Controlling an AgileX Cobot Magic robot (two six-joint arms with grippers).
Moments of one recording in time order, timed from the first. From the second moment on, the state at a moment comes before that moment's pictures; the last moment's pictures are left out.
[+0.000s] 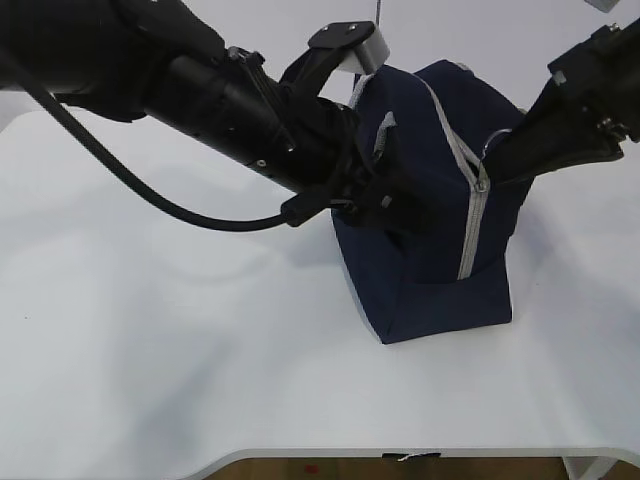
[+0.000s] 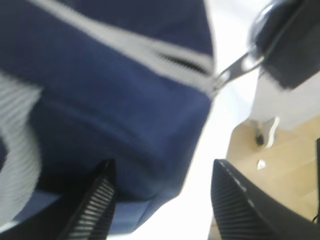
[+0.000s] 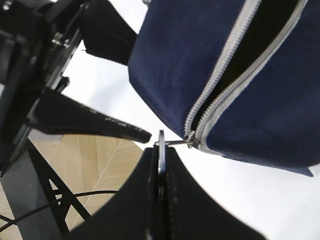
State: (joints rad) left arm -0.64 1.88 -1.39 -1.07 0.69 1.05; right arm 0.03 1.48 -1.27 0.75 1.21 -0.61
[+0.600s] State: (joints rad) left arm -0.61 1.88 -1.39 -1.02 0.67 1.03; right arm 0.03 1.48 -1.27 0.75 1.22 -0.61
